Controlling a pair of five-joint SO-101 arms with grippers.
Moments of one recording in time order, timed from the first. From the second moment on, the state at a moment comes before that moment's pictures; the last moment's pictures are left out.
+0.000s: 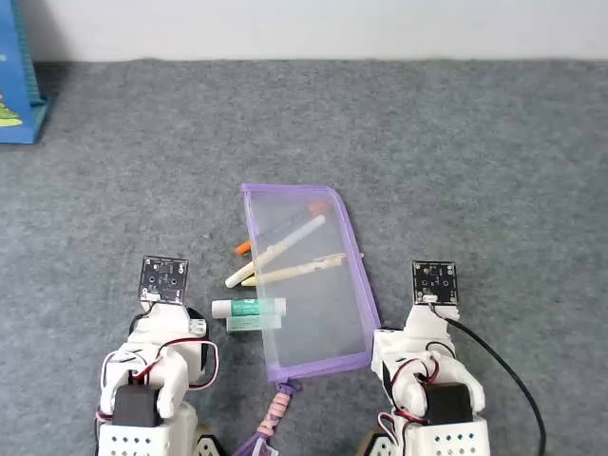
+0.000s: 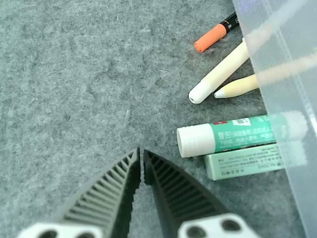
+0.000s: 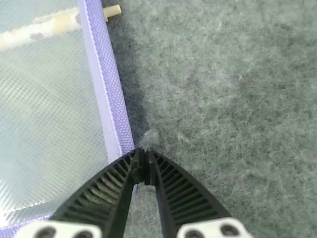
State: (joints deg) left arm -2.2 -103.5 96.7 71.9 2.7; right arm -7.2 -103.5 95.4 74.5 -8.3
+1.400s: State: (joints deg) left arm -2.1 -103.5 96.7 71.9 2.7; right arm -14.2 -87.5 69.3 84.6 6.7
